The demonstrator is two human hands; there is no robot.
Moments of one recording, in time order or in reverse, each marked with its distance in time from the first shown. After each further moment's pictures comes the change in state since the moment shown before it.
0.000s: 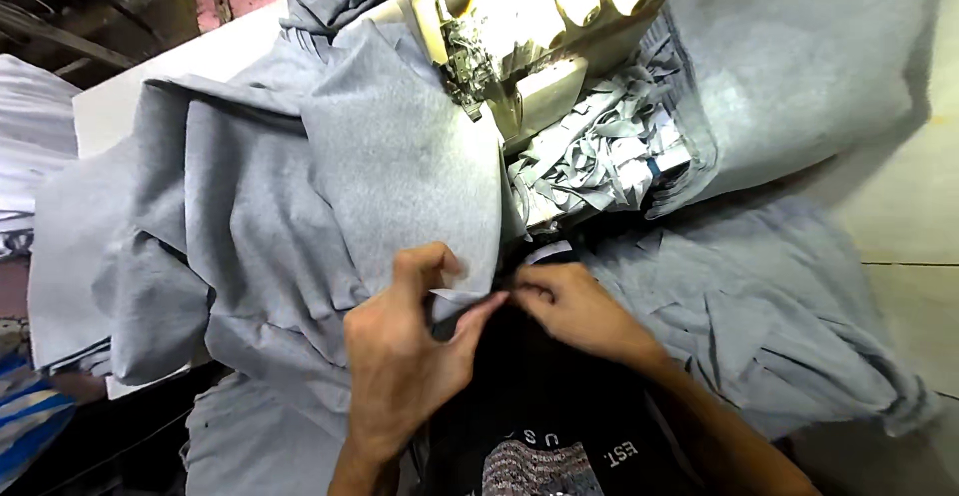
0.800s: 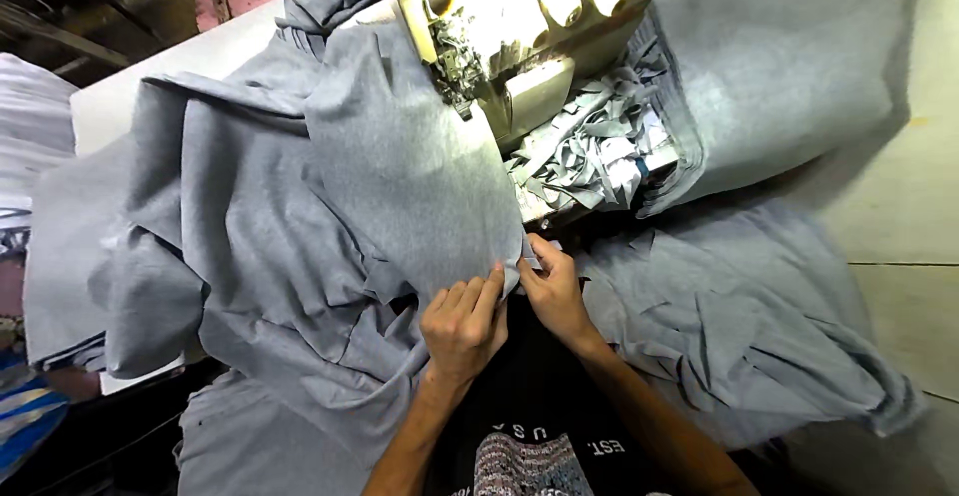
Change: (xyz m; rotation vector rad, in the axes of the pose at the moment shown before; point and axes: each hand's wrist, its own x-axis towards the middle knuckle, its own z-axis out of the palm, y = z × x) left_hand -0.050 -0.015 0.110 0.284 0.151 0.153; right_hand 0.014 0.026 0.050 0.537 0.487 -0.027
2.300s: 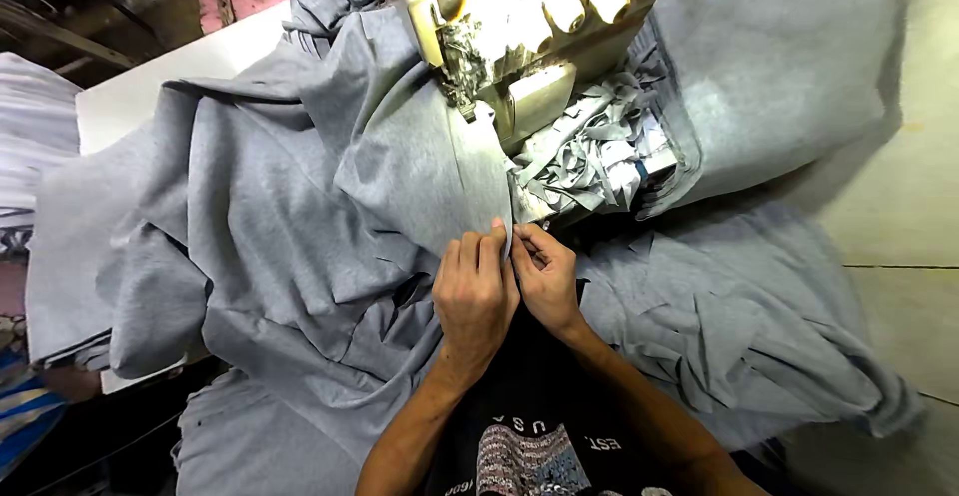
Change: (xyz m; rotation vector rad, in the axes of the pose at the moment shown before) left_hand 0.051 0.017 0.000 -0.019 0.041 -0.161; right_hand 0.014 -0.011 0.015 0.011 0.096 -0.193
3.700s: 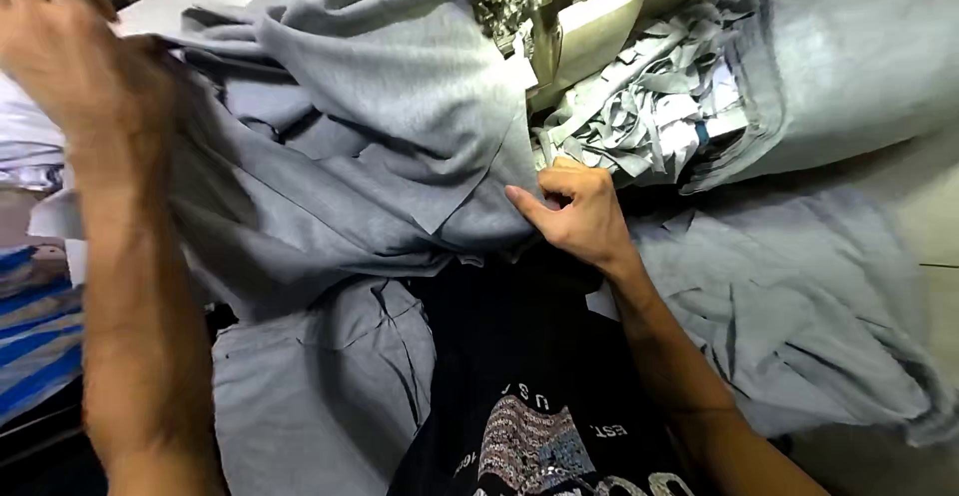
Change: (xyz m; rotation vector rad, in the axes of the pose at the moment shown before) left_hand 0.177 -0.269 -0.149 0.568 -0.225 -0.156; right_hand 0.045 0.003 -0.023 -0.473 -0.284 -0.269
